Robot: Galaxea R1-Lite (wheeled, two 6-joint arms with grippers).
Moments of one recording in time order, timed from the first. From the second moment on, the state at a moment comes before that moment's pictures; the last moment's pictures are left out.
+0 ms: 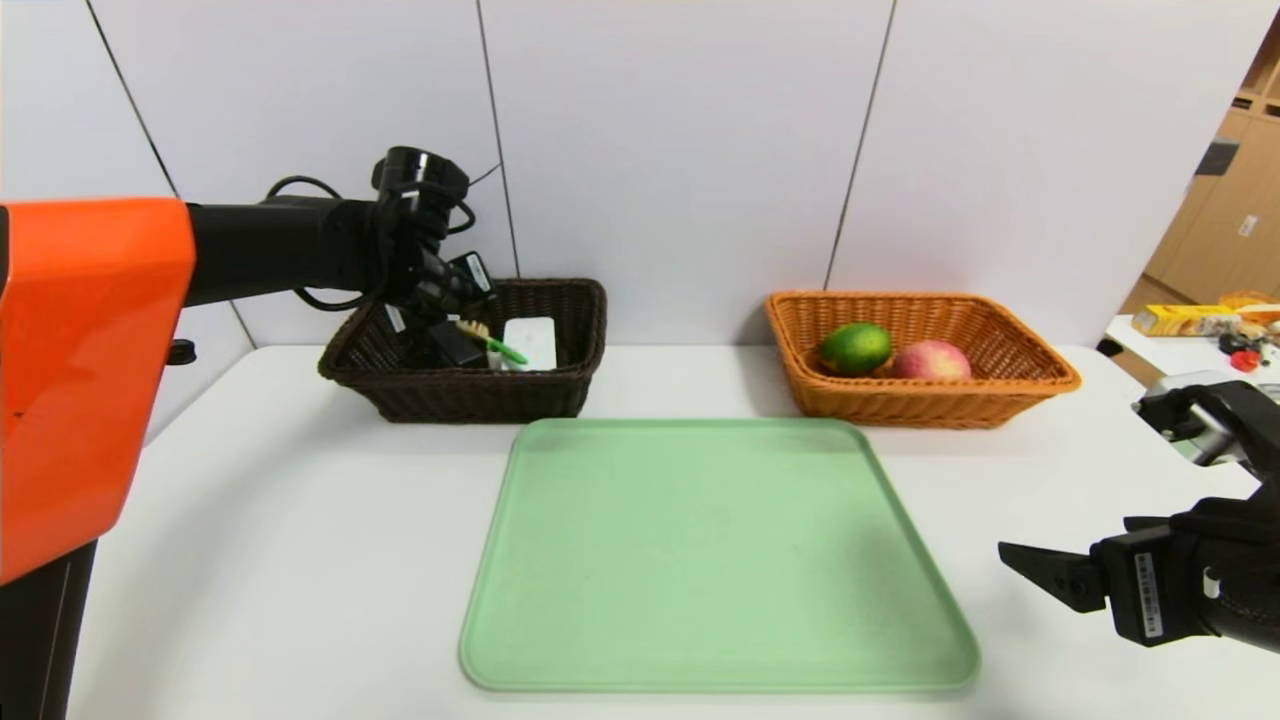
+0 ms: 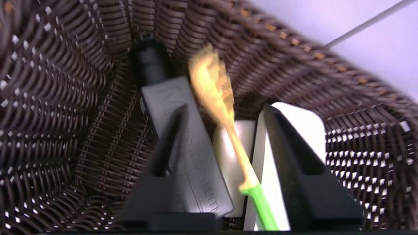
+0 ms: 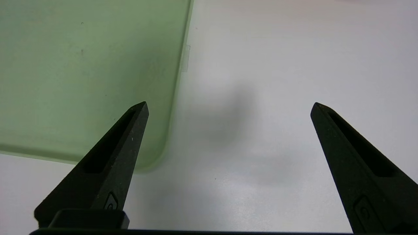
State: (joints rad) left arm -0.26 2.20 -1.97 0.33 0.26 -0.60; right arm 0.38 1.20 -0.63 0.11 -0.22 0.10
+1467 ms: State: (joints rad) left arm -0.12 0.74 -1.12 0.85 0.20 -0.17; right arm 0.12 0.97 -0.95 0.43 -0.21 0.06
